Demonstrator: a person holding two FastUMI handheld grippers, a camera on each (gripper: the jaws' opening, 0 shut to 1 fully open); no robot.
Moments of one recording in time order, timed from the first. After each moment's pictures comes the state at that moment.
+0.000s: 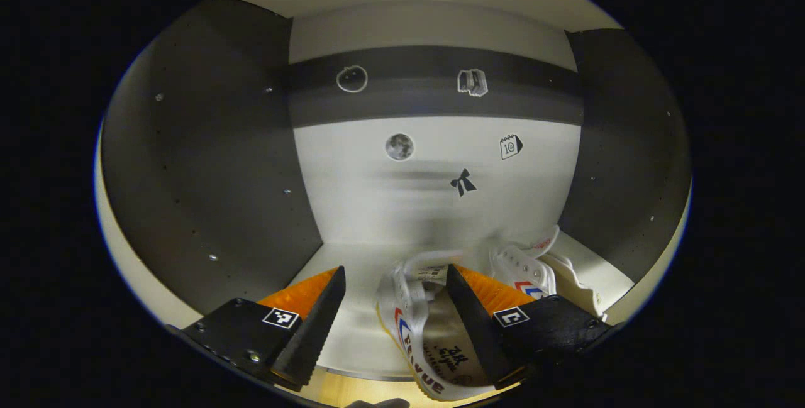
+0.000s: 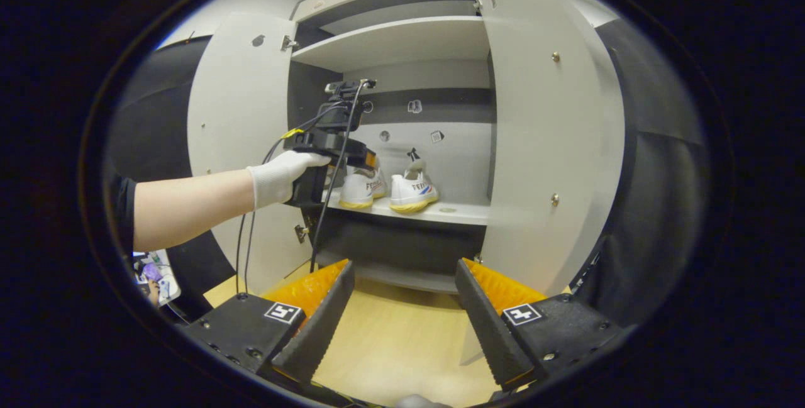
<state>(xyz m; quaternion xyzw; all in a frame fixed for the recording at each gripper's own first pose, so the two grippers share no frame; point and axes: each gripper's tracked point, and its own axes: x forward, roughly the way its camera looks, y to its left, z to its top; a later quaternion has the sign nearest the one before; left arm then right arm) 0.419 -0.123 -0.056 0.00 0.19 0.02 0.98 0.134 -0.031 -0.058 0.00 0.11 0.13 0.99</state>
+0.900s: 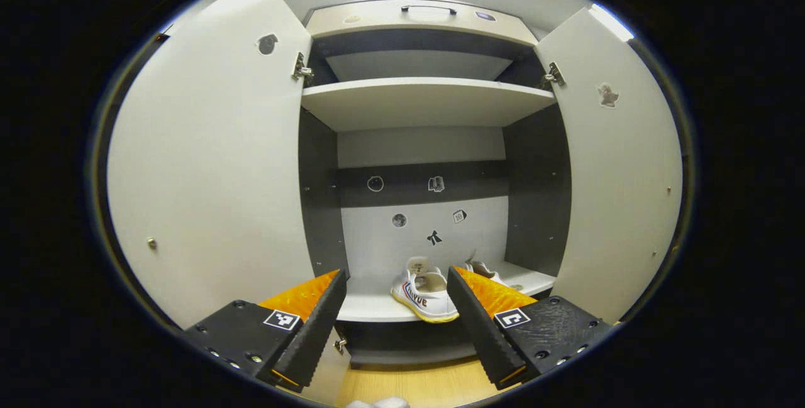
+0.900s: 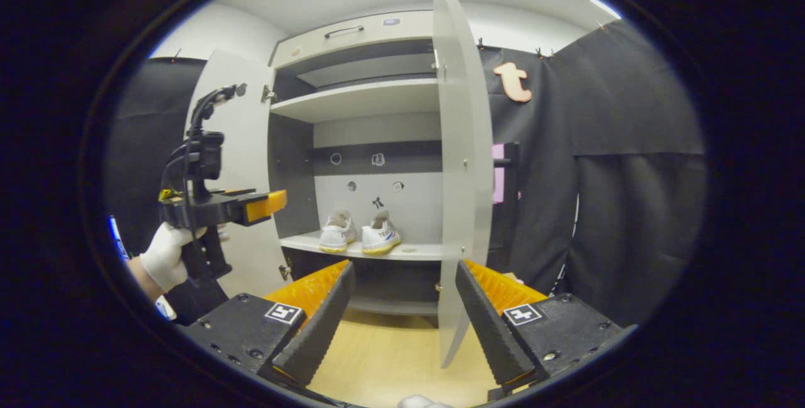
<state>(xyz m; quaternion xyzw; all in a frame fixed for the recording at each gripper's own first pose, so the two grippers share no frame) 0.187 -0.121 0.035 0.01 0.00 -0.01 1.00 0.067 -0.080 0.014 0.03 0.01 0.02 1.00</state>
